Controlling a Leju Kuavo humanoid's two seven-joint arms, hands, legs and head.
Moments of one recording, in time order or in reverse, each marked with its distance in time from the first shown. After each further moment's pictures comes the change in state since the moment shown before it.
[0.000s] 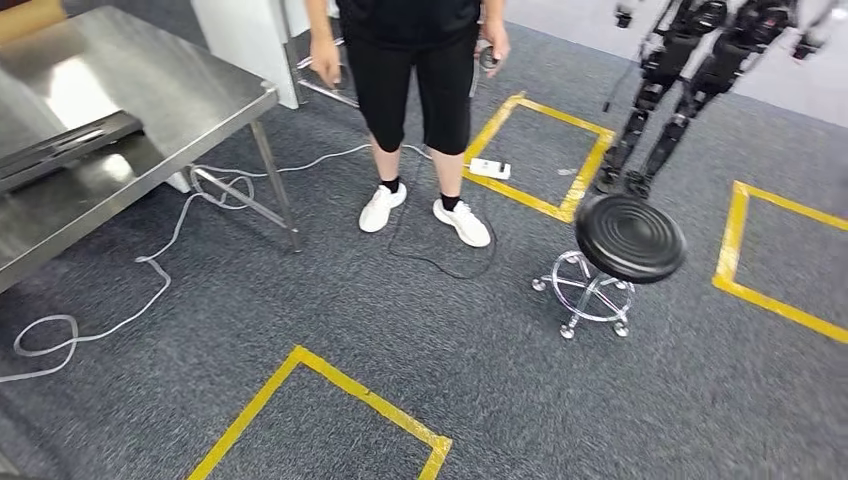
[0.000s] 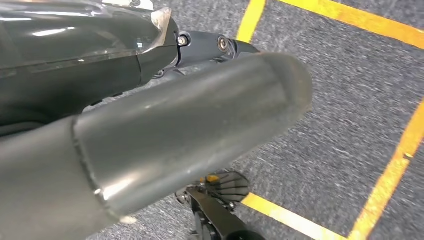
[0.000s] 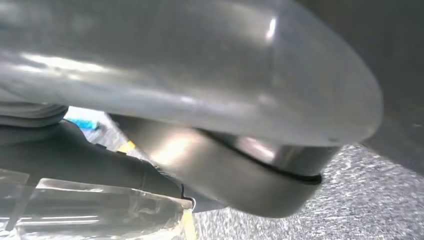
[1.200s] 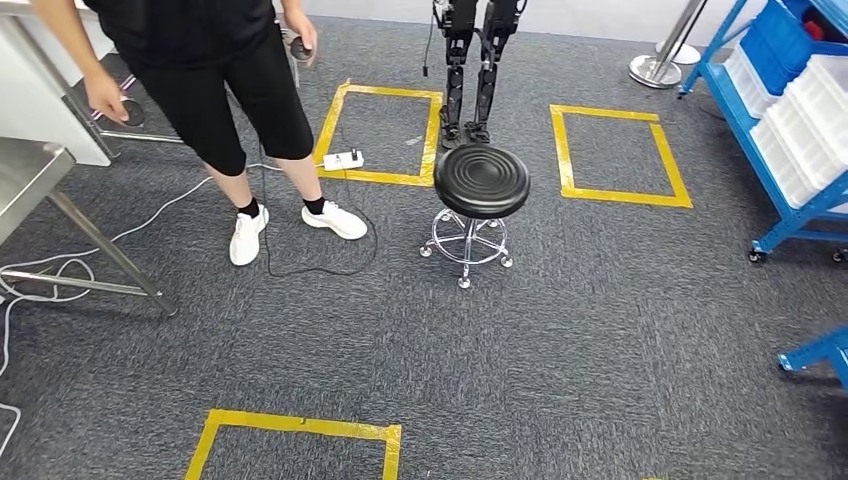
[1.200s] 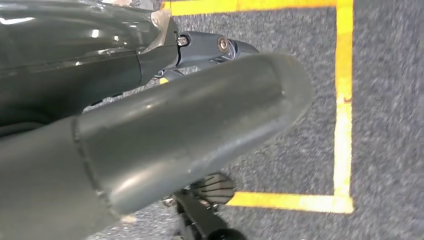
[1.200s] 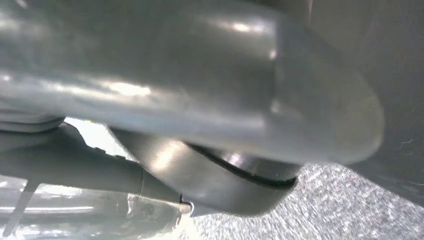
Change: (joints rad) left arm -0.008 -0.008 0.039 0.000 0.018 0.043 -0.019; right arm -0.011 -0.002 0.020 0.000 0.030 0.037 0.011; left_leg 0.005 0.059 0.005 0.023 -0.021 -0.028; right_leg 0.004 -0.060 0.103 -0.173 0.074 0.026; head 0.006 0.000
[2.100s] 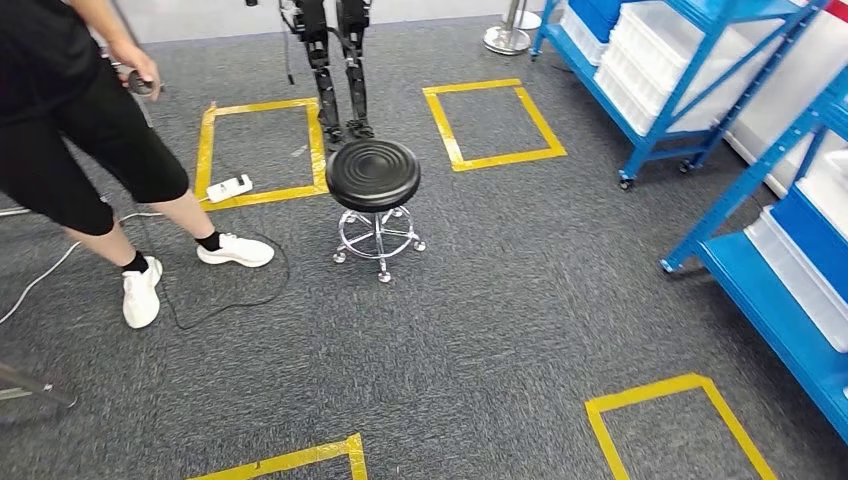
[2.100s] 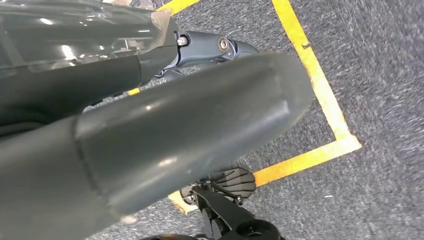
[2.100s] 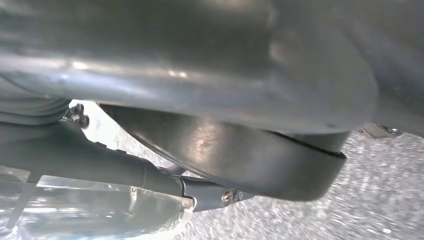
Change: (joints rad) left arm 0.011 -0.013 -0.010 0.000 -0.105 -0.011 0.040; right arm 0.023 0.011 -0.079 0.000 -0.104 -0.090 -0.014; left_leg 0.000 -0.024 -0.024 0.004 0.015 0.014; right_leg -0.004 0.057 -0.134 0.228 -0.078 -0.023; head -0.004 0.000
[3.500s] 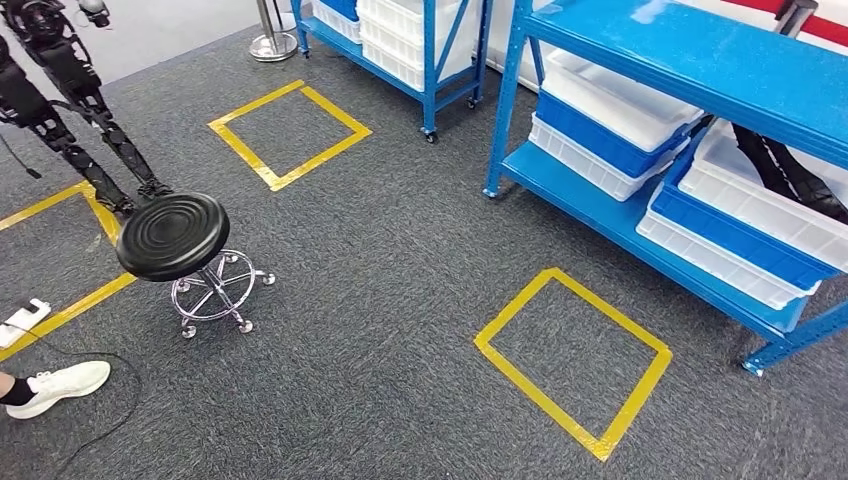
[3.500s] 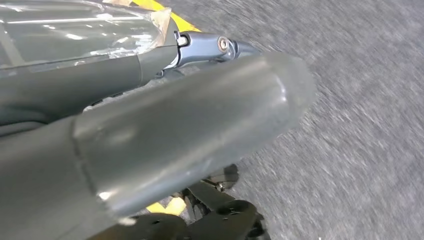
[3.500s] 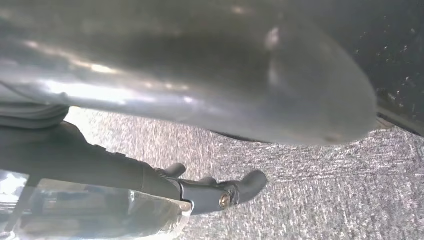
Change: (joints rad) left arm -0.006 -0.010 0.001 -0.001 -0.005 0.017 -0.017; right arm -0.019 -0.010 0.007 -0.003 0.053 0.018 0.006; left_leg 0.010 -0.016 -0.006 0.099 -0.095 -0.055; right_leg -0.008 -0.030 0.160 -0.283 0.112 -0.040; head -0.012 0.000
